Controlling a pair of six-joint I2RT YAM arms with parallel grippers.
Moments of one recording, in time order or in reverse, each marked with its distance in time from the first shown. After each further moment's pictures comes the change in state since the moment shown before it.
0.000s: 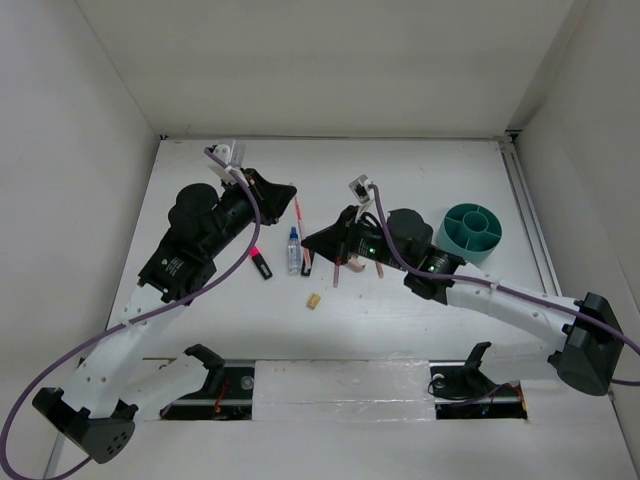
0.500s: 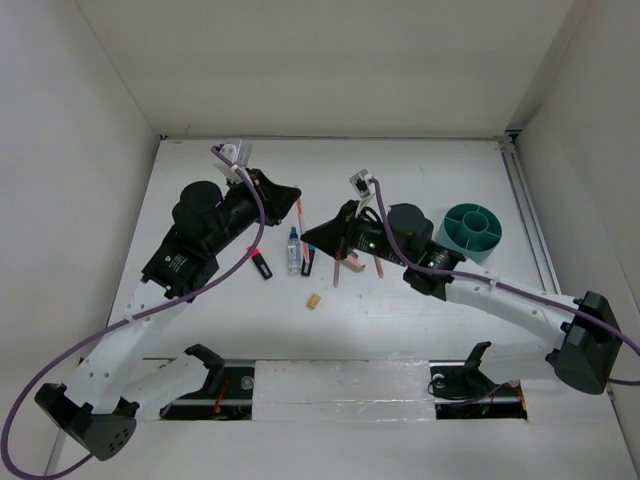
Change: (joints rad) left arm 0.001 0.018 0.000 0.001 0.048 0.004; right arm -0.019 0.014 0.032 -0.002 -0.011 0.000
